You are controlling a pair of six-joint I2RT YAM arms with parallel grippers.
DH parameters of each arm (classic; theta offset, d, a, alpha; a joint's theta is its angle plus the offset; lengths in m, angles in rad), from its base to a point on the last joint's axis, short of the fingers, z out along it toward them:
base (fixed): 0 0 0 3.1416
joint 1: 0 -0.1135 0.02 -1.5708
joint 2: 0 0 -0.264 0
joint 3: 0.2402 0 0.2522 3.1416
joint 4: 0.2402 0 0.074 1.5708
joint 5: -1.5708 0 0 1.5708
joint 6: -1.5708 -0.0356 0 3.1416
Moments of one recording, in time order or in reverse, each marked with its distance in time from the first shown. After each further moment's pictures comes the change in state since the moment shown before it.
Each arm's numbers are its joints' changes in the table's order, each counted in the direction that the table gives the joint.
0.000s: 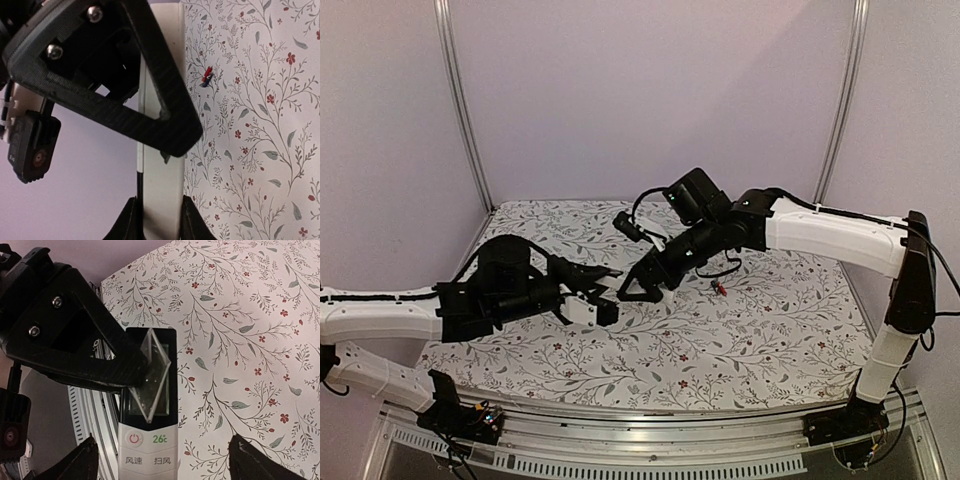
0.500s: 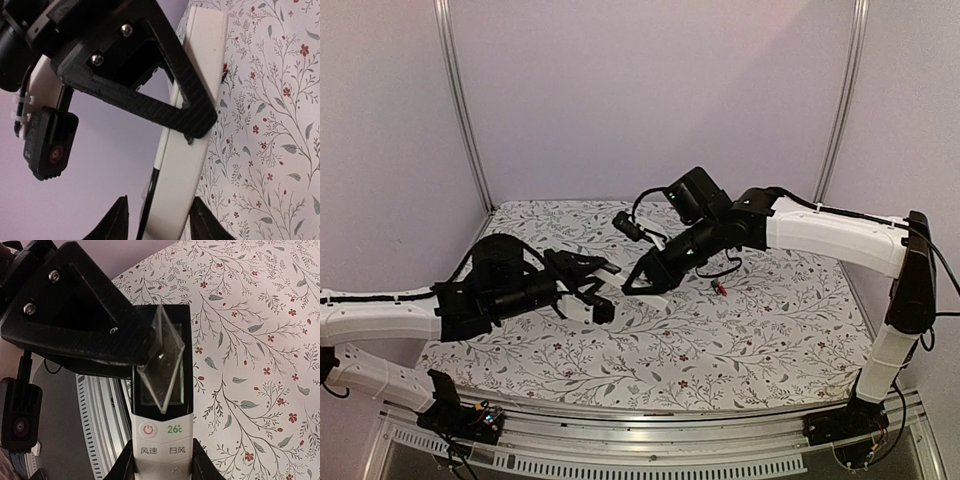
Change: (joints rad) left arm -0.032 0.013 -0.007 -0.055 -0.019 -0.080; right arm 0.000 0.005 0.005 0.004 0.029 -0.014
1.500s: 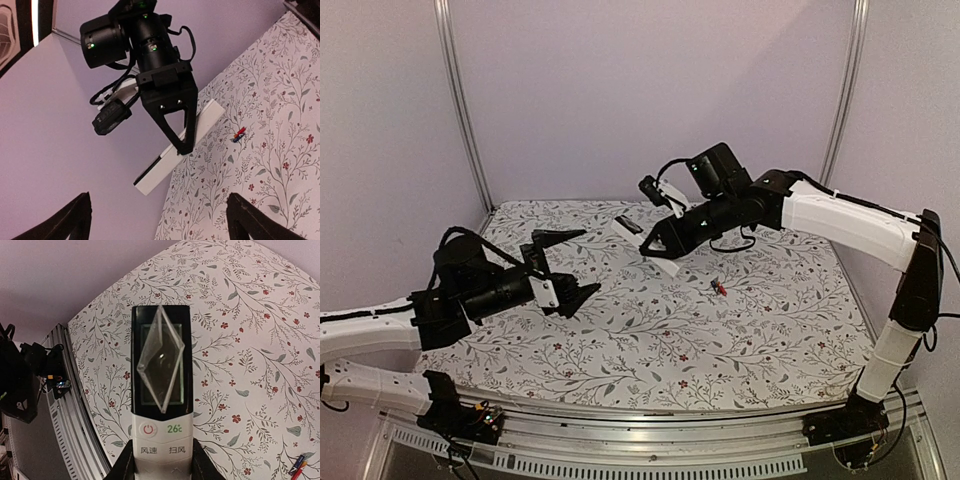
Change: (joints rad) left arm -0.066 0.195 -0.076 -0.108 -0.177 0.440; right arm 0.113 0.013 0.042 -0.013 -0.182 -0.066
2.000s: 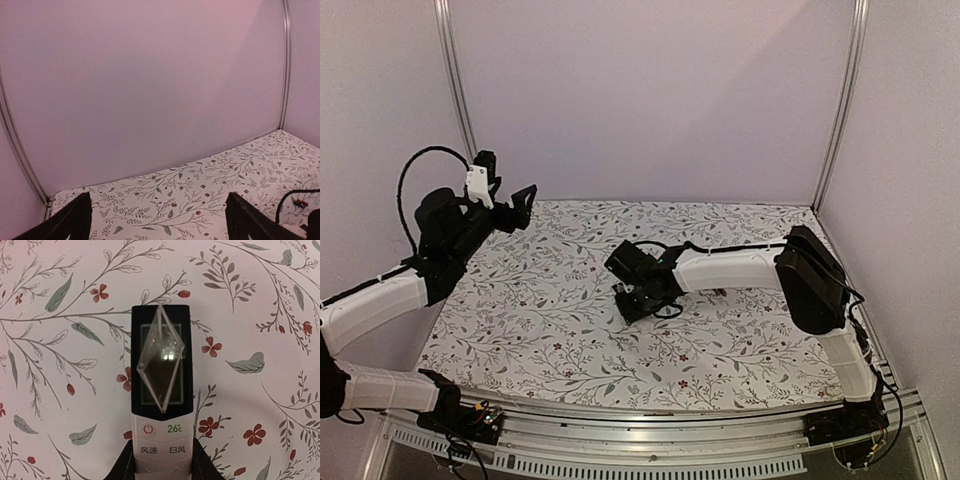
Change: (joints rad) left arm -0.537 -0.171 0.144 -0.102 0.183 0.960; right arm -0.187 -0.546 0.174 -0.030 -0.558 -0.311
